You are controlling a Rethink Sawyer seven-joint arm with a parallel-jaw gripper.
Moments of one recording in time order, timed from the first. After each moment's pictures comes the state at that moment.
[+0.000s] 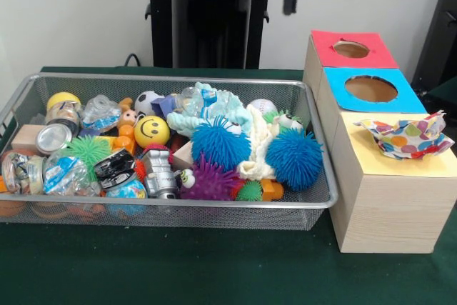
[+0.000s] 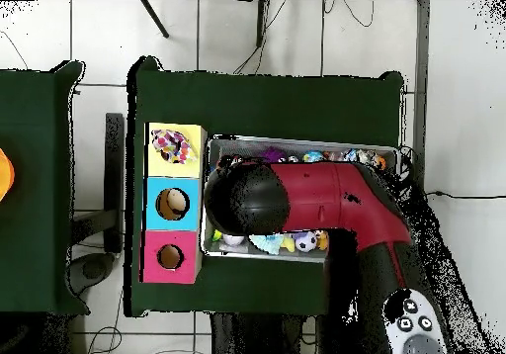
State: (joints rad) arm -0.47 -1.00 0.38 1.71 -0.29 0.77 2.06
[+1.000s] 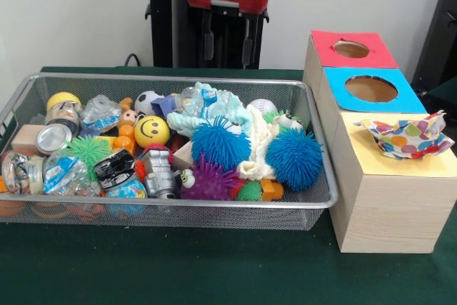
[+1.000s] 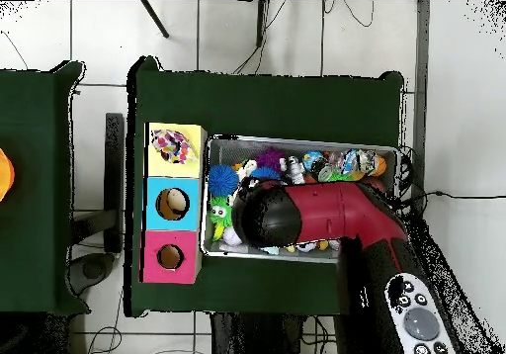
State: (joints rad) arm -0.52 -0.91 0.38 1.80 -0.42 0.64 2.06
